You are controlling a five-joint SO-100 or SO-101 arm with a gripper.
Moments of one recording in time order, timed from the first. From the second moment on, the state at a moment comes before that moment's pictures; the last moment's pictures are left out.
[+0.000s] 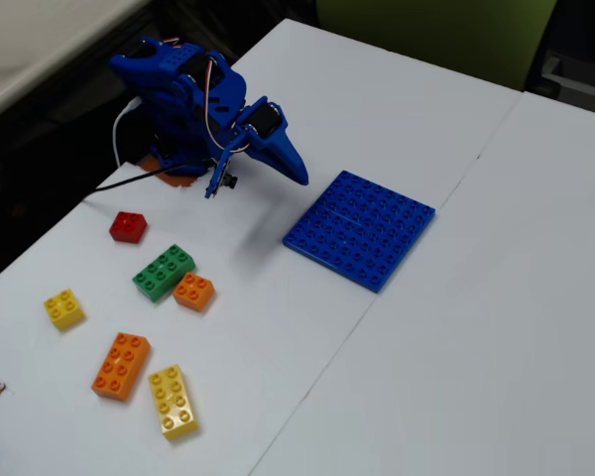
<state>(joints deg) 1.2 187.9 178.0 37.8 3.4</state>
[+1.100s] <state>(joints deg) 1.3 181.9 169.5 36.8 -4.0</state>
